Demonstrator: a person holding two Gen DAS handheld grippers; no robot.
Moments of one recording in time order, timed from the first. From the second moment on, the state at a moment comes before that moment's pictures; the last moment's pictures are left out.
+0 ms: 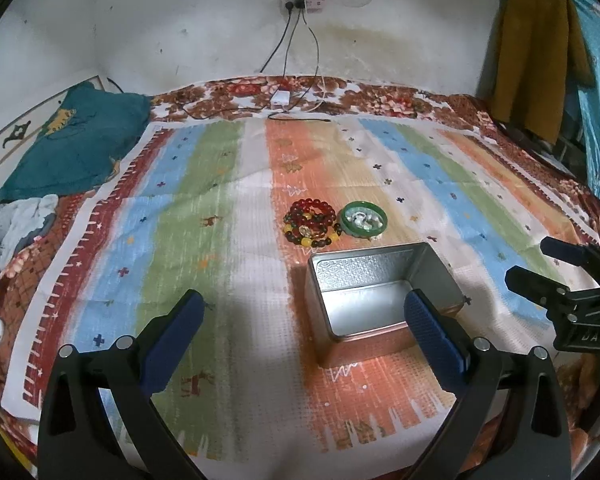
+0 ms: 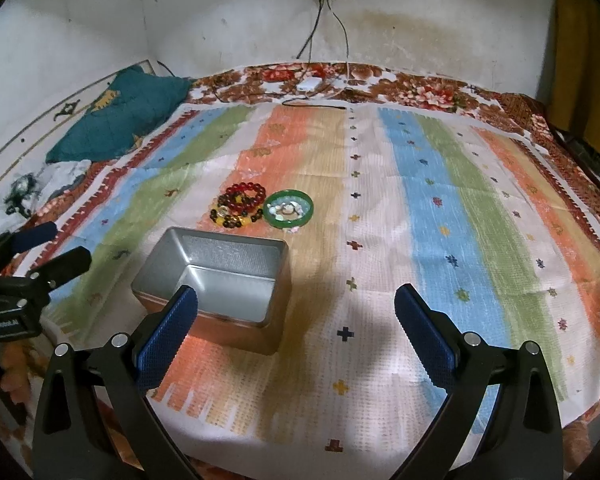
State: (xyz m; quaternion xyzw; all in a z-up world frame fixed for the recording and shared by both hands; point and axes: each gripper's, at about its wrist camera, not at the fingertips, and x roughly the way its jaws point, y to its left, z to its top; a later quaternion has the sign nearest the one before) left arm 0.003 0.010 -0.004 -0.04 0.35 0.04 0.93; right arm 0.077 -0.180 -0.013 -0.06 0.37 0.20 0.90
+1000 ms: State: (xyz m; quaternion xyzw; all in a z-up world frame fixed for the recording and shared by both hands) left arm 0.002 0.012 0.000 -0.05 0.35 0.05 0.93; right arm 0.080 -0.170 -0.013 -0.08 0.39 0.20 0.90
